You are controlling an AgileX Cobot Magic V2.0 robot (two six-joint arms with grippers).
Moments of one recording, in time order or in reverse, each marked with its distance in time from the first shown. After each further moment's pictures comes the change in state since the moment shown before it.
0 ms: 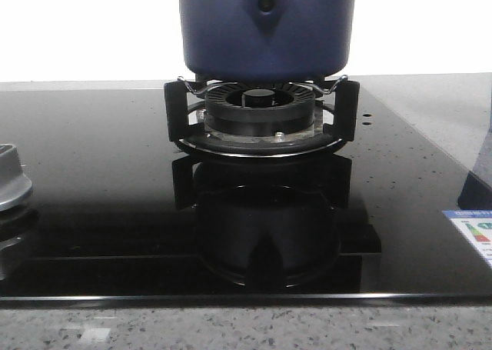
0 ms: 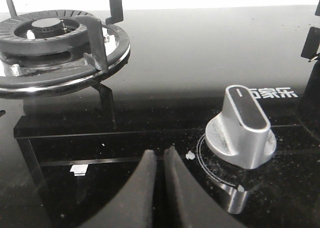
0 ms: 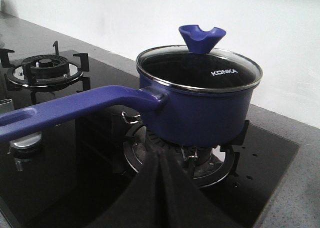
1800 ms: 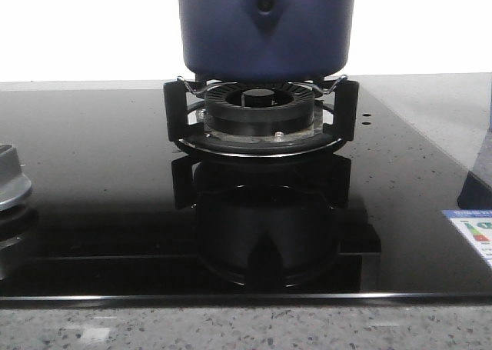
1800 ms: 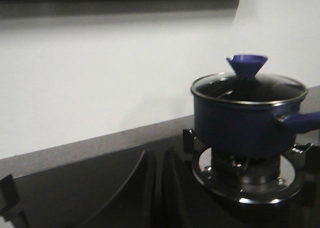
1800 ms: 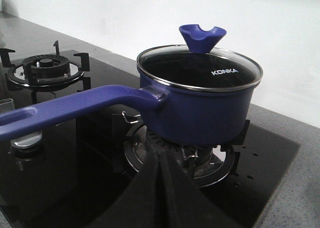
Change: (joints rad) left arm 0.000 0.286 -0.369 -1.292 0.013 1.329; right arm 0.000 0.002 0.000 0.000 -0.004 0.000
